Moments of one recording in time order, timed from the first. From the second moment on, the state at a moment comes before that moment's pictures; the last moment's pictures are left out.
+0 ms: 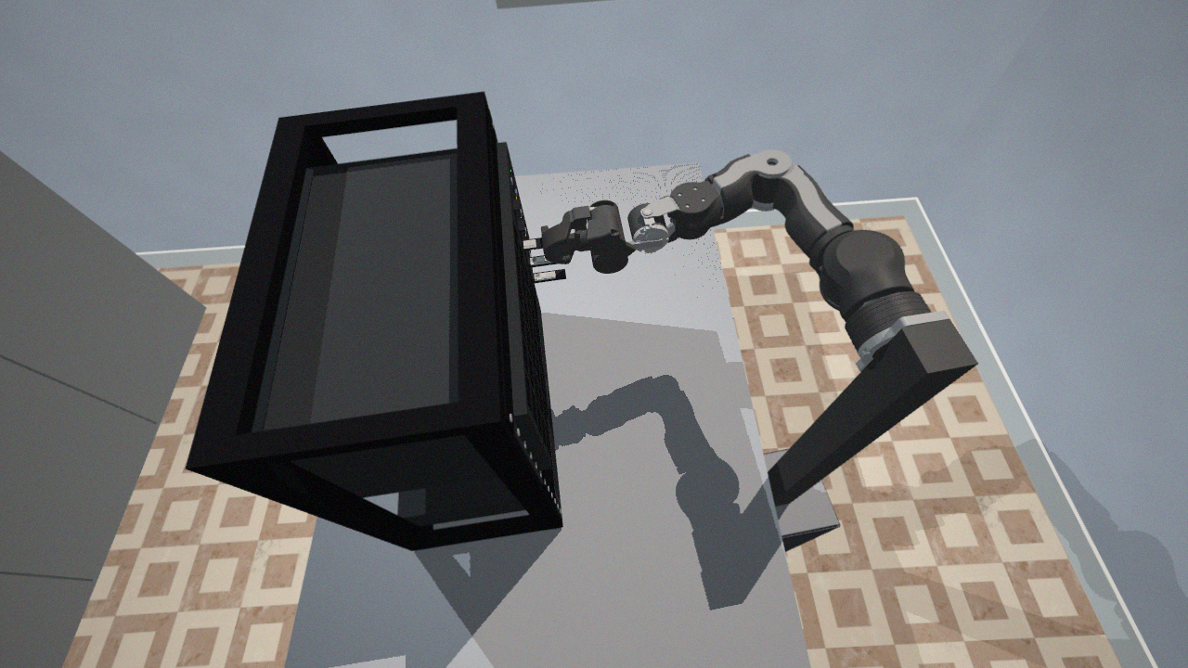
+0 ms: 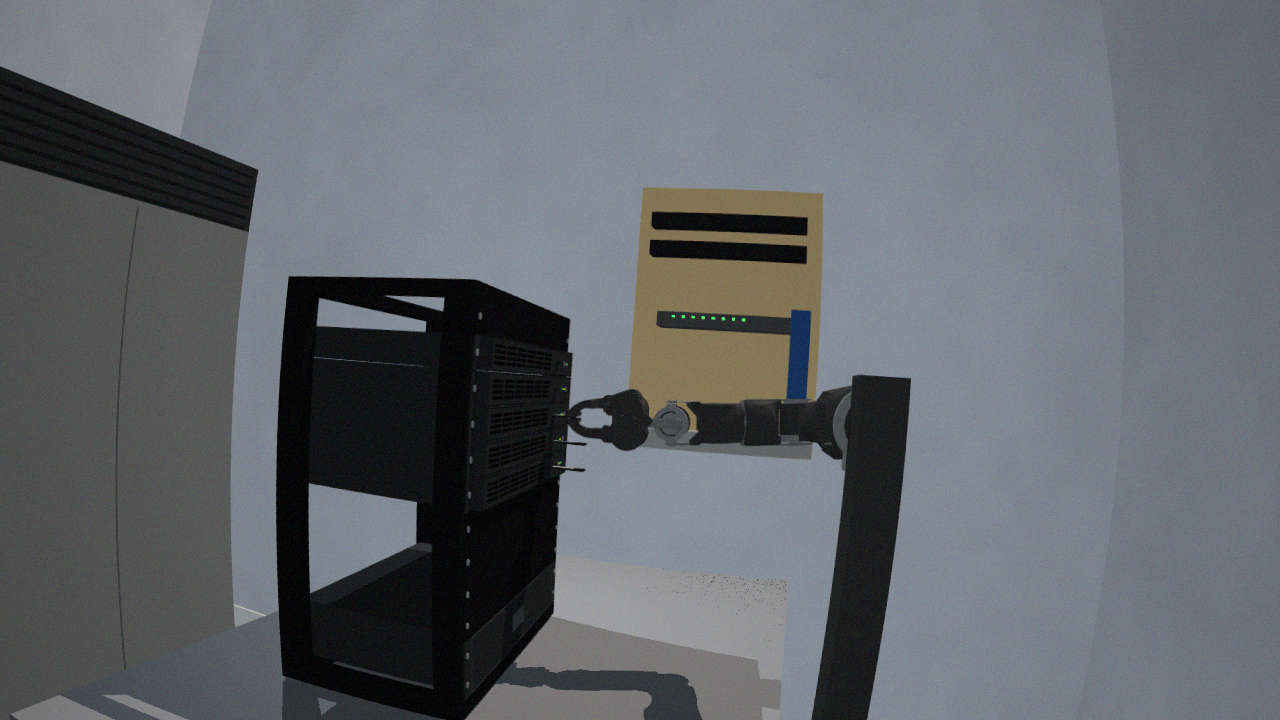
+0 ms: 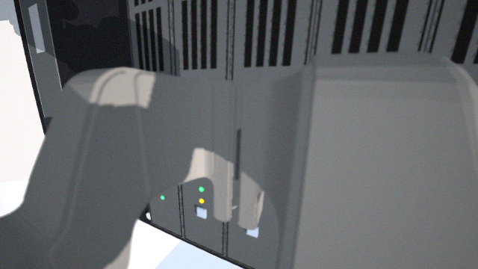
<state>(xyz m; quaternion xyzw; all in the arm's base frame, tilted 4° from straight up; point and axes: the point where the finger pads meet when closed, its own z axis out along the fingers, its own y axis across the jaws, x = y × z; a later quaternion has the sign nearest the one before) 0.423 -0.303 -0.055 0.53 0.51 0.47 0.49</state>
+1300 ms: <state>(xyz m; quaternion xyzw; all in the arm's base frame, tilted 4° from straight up) 0.401 -0.302 -0.054 0.53 0.51 0.47 0.50</state>
